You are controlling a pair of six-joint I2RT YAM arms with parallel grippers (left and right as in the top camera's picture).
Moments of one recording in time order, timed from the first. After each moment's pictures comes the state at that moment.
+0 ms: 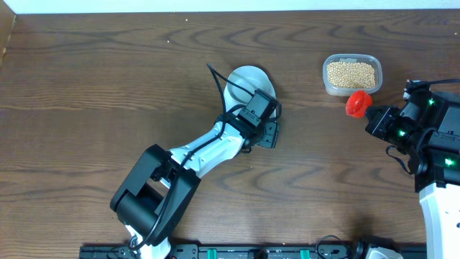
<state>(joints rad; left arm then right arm) -0.69 1.88 1.13 -0.32 0.07 -0.38 -0.21 1.07 0.92 -0.63 -0.40 0.36</state>
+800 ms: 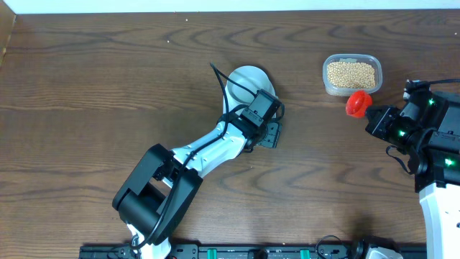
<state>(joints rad) -0.70 1.90 1.14 -0.33 0.05 -0.38 -0.21 1.07 0.92 -0.63 -0.40 0.36</state>
